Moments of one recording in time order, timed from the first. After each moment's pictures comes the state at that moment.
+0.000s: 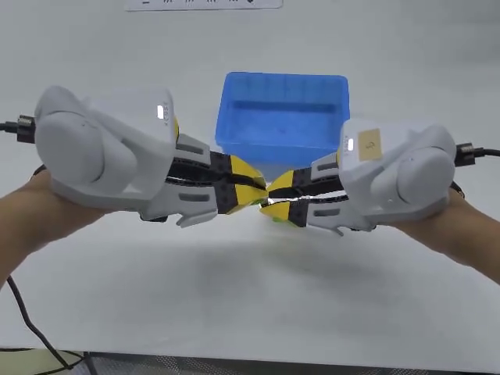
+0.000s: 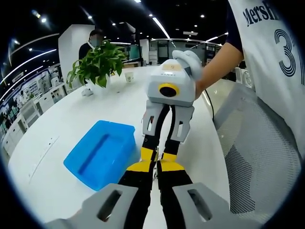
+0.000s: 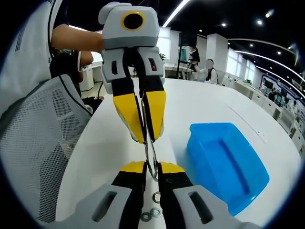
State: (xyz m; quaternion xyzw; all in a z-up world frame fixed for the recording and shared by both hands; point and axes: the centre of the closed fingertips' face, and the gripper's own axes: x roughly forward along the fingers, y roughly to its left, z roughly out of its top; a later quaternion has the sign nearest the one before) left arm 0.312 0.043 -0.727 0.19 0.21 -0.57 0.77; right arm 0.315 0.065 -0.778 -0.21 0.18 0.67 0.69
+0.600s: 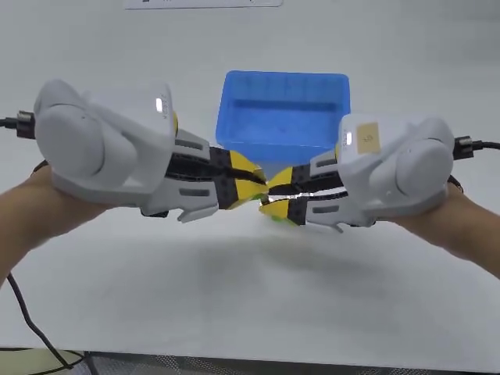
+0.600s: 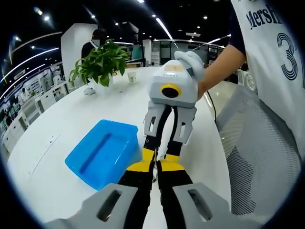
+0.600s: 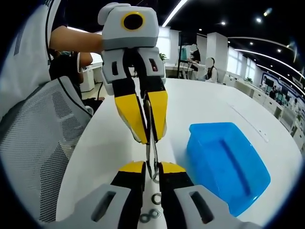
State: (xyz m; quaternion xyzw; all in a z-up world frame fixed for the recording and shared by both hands) left arm 0.318 0.046 -0.729 0.19 0.22 -0.56 0.77; right arm 0.317 0.067 -0.778 -0.21 0.18 0.67 0.69
